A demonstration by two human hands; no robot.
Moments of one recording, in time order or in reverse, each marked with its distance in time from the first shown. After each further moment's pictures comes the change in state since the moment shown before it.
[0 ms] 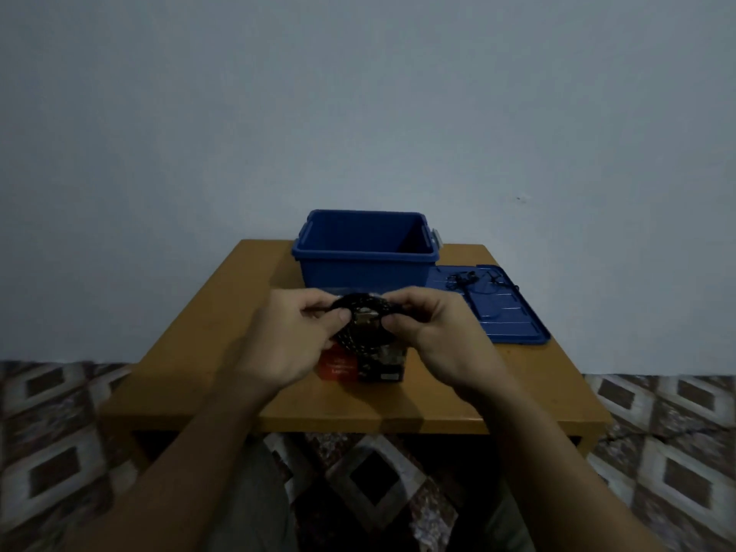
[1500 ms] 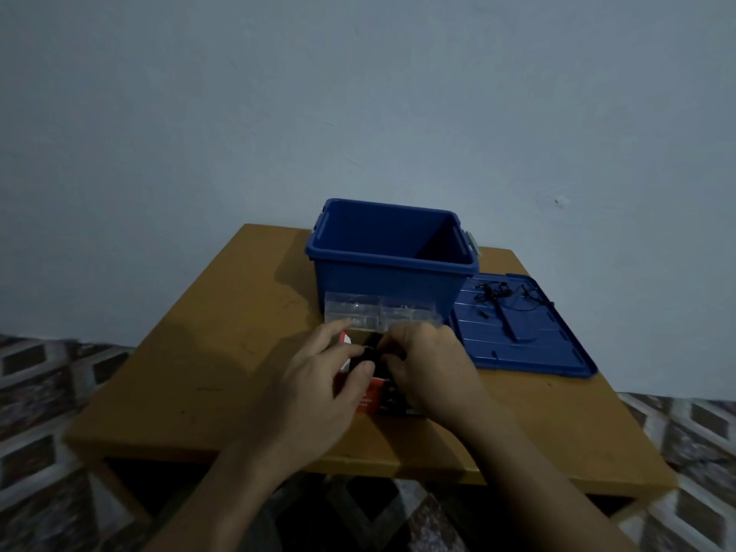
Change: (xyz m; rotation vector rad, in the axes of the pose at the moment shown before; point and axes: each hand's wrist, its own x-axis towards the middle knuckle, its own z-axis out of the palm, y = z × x) left_hand 0.014 -0.078 0.018 0.389 -0.067 0.228; right_hand 0.058 0.045 0.045 -0.815 -0.059 -0.024
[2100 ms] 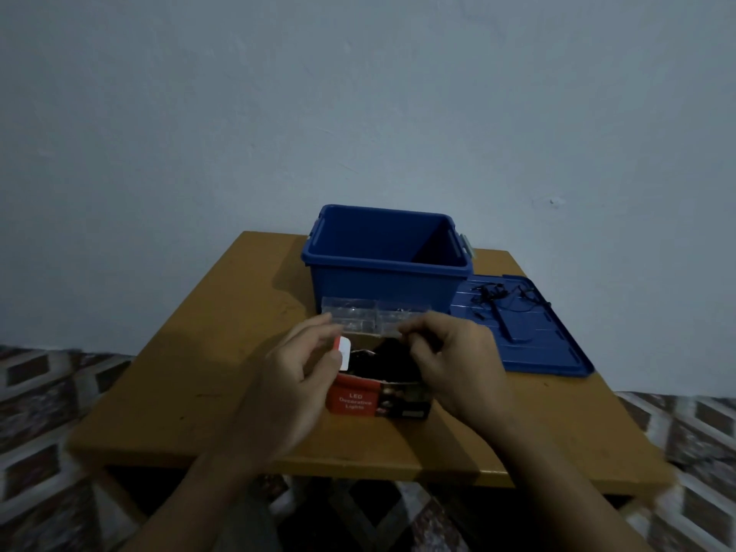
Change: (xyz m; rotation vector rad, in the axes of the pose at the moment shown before) left_hand 0.003 -0.001 -0.017 -0.407 0.045 -0.137; right_hand -0.016 0.015 -0.023 0.302 0.157 0.060
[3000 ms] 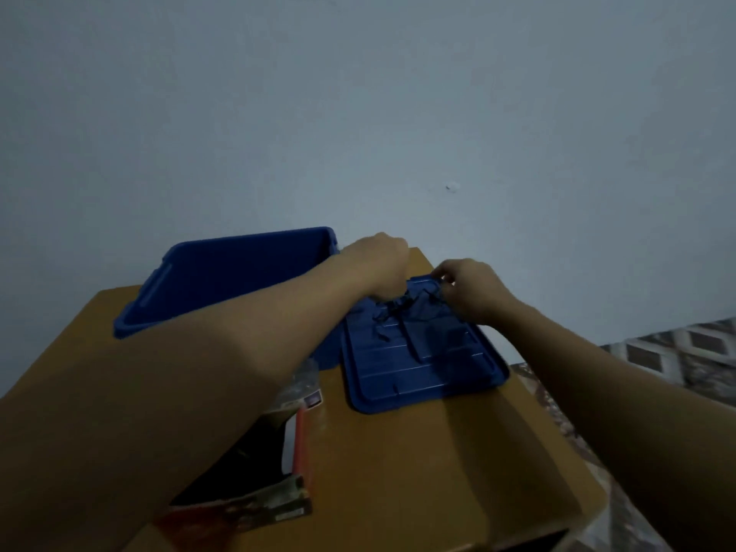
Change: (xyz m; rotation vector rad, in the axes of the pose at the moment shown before) left_hand 0.235 0.117 0.212 1.052 -0.605 0.279; right_hand 0.138 0.199 -0.117 -0.319 0.011 0.318
